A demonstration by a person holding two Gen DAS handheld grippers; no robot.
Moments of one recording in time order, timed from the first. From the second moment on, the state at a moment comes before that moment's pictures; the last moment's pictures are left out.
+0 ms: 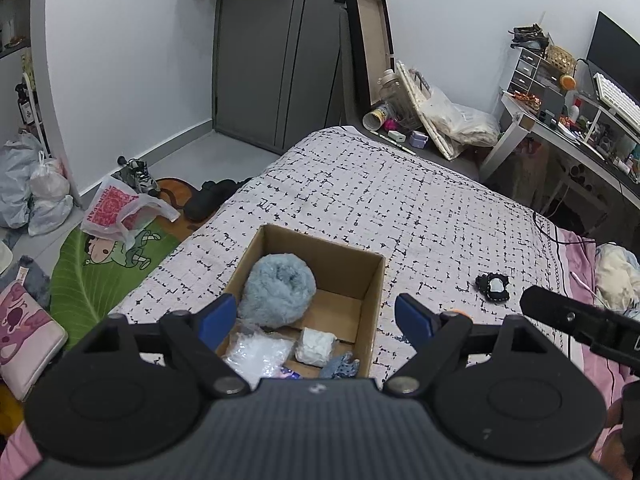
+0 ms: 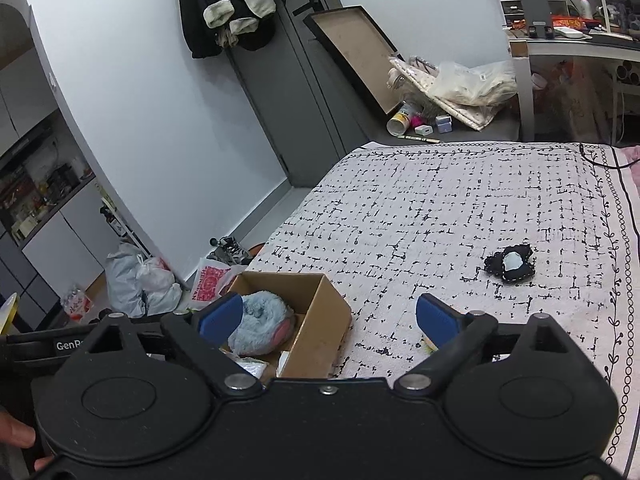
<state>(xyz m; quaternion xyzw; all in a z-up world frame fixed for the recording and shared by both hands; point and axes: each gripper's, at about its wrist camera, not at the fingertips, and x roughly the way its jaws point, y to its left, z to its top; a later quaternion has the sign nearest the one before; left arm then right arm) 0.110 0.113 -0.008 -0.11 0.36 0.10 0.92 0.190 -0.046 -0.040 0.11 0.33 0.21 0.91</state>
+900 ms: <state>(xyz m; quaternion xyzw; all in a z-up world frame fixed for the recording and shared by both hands) 0.113 0.057 -0.001 -0.08 0.35 0.09 0.93 0.187 -0.092 -0.028 0.13 0.32 0.19 0.92</state>
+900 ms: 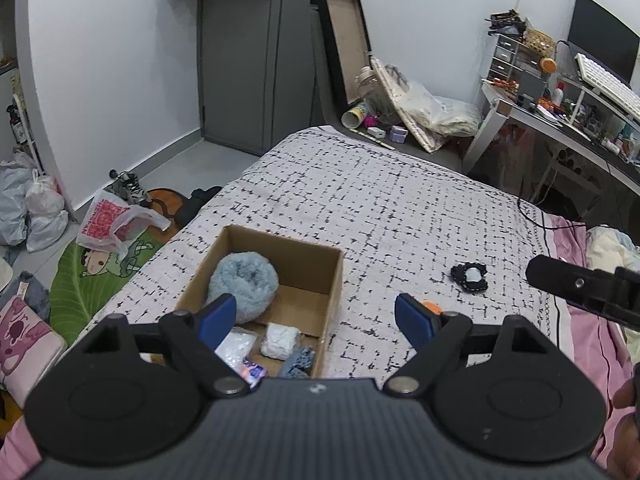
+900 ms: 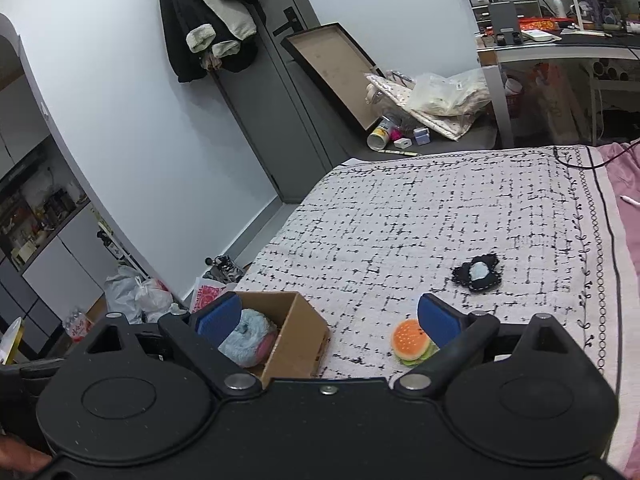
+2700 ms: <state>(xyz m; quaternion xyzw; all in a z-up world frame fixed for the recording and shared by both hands) 0.272 -0.054 -0.138 -0.15 0.44 0.05 0.88 0.304 -0.237 -0.117 0.32 0.41 0.08 0.85</state>
